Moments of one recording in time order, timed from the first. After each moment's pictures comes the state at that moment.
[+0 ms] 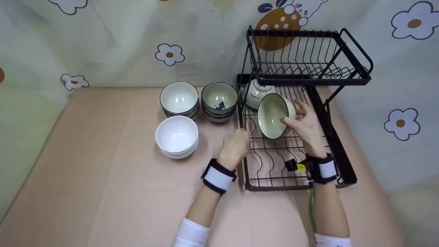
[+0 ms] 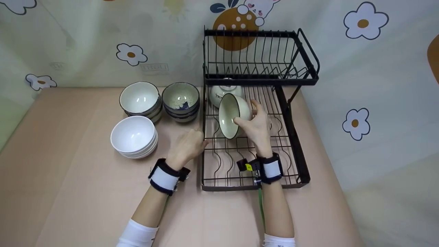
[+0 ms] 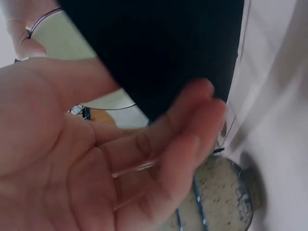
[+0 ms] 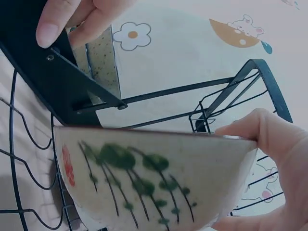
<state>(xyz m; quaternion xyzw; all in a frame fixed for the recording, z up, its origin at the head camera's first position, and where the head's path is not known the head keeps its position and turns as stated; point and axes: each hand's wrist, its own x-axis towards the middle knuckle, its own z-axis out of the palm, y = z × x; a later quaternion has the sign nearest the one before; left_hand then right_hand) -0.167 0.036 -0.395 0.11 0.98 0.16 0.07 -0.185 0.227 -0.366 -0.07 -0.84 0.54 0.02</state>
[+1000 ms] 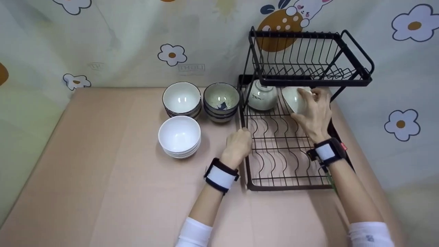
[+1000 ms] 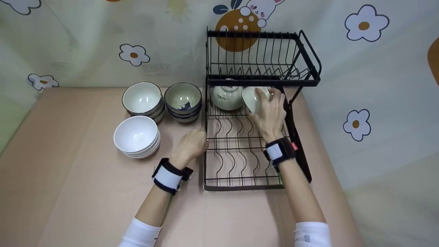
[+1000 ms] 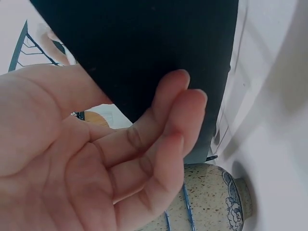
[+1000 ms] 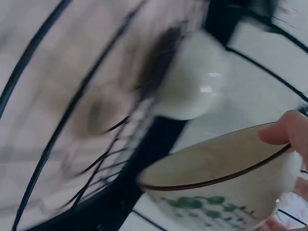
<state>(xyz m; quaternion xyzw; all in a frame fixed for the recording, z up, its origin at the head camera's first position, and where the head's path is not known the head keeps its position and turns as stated) -0.171 0.037 -0.399 0.12 0.98 0.16 0.07 -0.227 0.260 -0.391 0.03 -0.93 0.21 0.28</state>
